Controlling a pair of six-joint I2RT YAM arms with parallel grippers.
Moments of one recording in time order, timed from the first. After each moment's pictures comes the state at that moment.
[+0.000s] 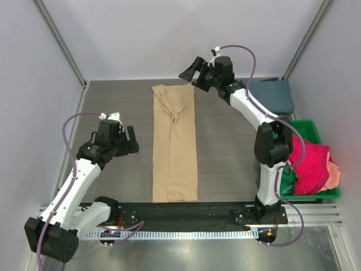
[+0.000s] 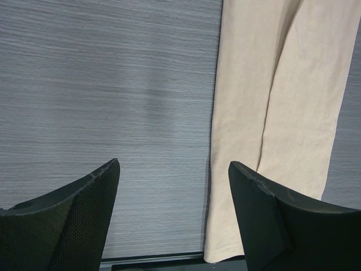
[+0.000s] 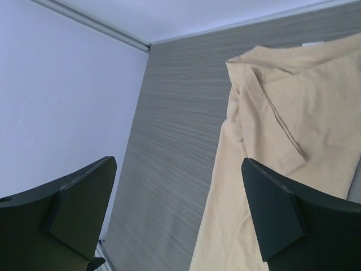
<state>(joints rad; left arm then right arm) -0.28 0.95 0.86 -0.74 -0.08 -0.42 0.33 2.00 1.75 -0.02 -0.40 0.77</state>
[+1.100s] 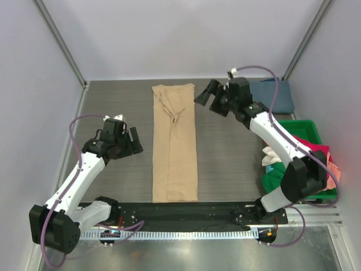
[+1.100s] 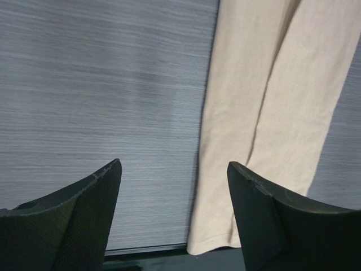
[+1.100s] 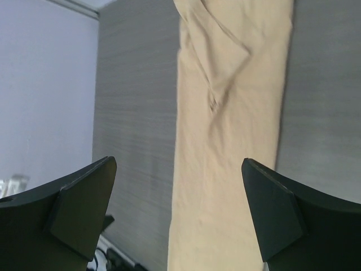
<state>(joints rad) -0.28 1.03 0.86 -0.74 -0.03 -0.48 0.38 1.58 1.39 -0.26 -0.21 0.74</state>
